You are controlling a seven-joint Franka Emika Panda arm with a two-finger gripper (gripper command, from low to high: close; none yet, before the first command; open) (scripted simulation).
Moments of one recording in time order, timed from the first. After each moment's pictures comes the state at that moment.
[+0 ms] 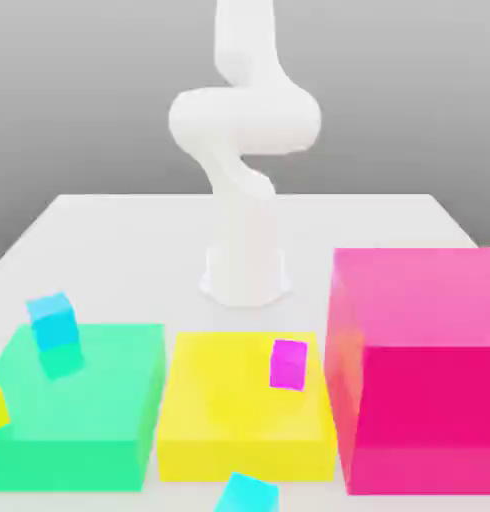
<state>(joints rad) -0.02 -0.71 0.02 -2.30 -0.01 2.33 0.84</state>
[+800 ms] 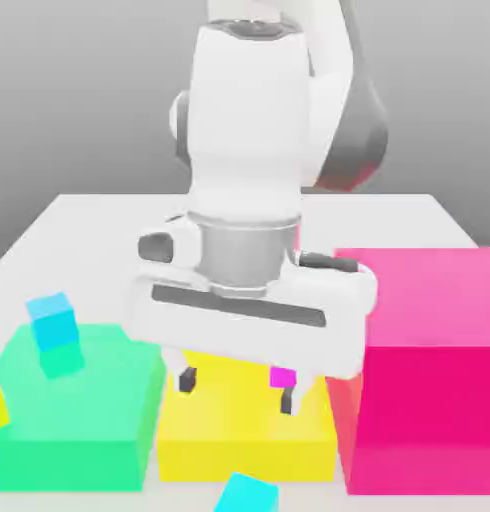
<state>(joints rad) -0.09 0.17 0.09 -2.33 -0.08 2.60 1.18</state>
